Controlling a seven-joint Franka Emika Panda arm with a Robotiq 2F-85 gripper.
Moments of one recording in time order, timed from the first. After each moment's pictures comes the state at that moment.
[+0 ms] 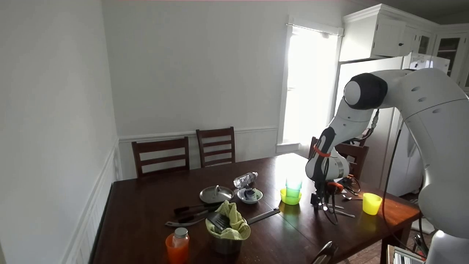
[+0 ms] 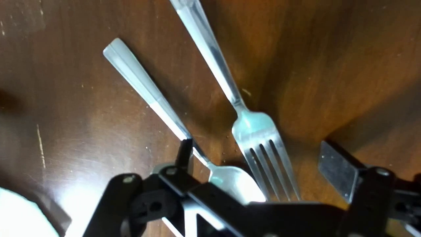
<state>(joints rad) -0.66 0.62 -0.18 -2.17 -0.02 2.85 -0.45</state>
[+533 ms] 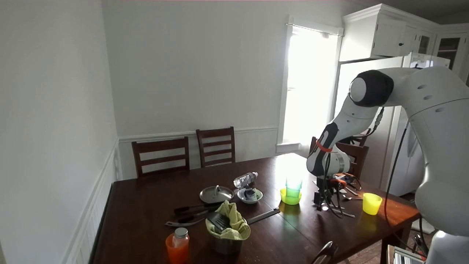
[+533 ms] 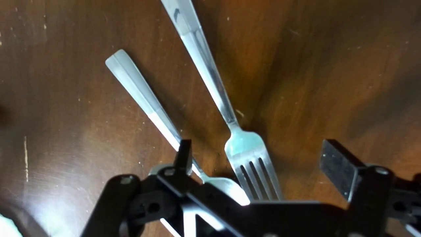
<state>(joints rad) -0.73 0.59 -0.12 -2.14 -0.02 2.69 -0.56</state>
